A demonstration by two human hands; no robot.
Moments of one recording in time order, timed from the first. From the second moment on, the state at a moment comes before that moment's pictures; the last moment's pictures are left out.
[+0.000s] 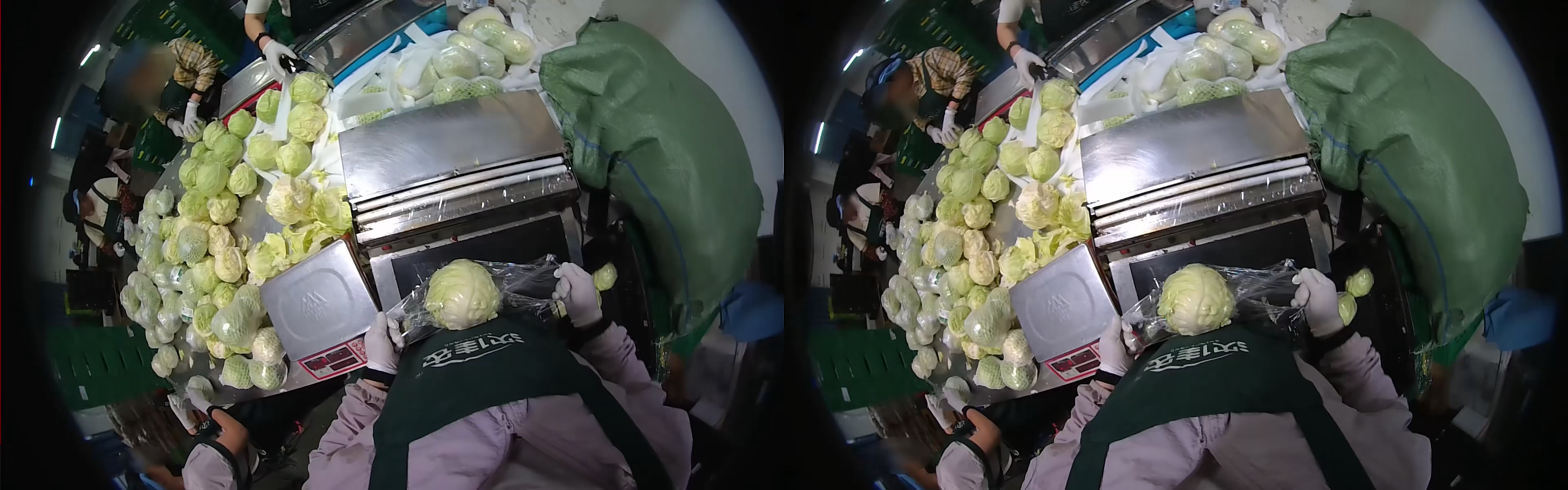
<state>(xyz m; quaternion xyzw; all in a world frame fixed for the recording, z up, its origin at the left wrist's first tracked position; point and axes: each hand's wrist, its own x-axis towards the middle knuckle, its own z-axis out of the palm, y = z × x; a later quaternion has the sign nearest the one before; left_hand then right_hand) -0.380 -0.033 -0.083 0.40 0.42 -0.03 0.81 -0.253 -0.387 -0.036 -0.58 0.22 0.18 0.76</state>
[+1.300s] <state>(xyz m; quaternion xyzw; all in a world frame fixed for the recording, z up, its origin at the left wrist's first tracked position) -0.253 -0.271 -0.004 0.59 -0.10 -0.50 0.62 -0.377 -0.508 -0.103 -0.15 0.14 0.18 0.96</state>
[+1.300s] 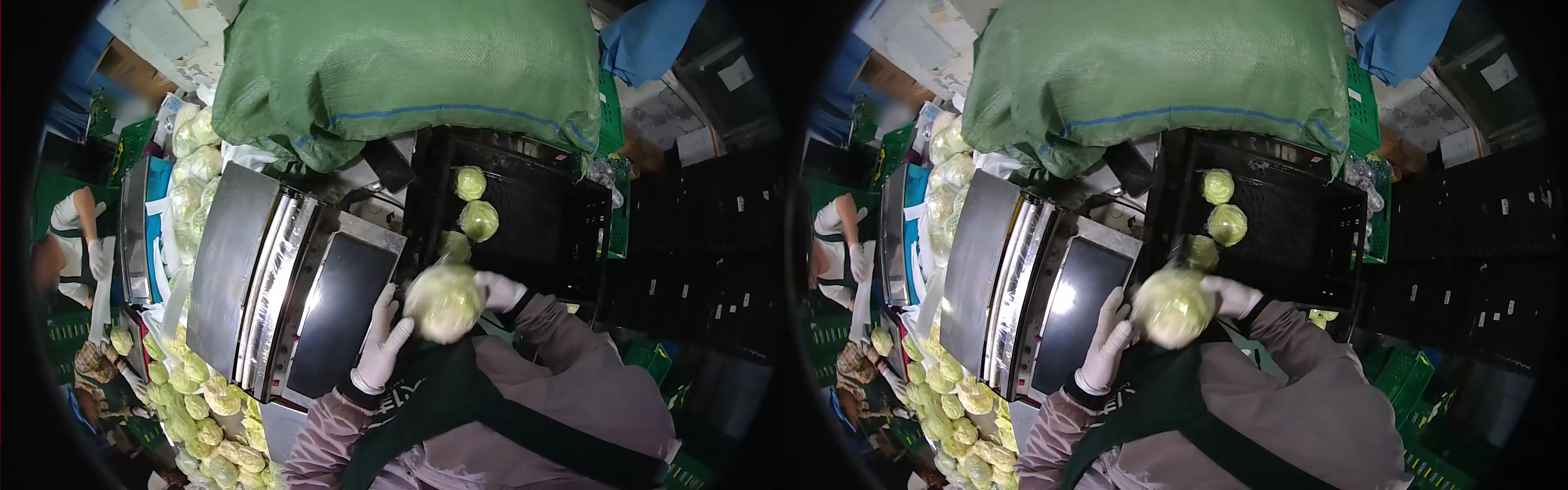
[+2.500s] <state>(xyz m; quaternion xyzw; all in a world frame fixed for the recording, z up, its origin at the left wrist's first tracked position) -0.449 0.125 -0.026 0.76 0.37 0.10 0.53 -0.245 -0.474 -0.194 -0.77 0.26 -0.23 0.53</state>
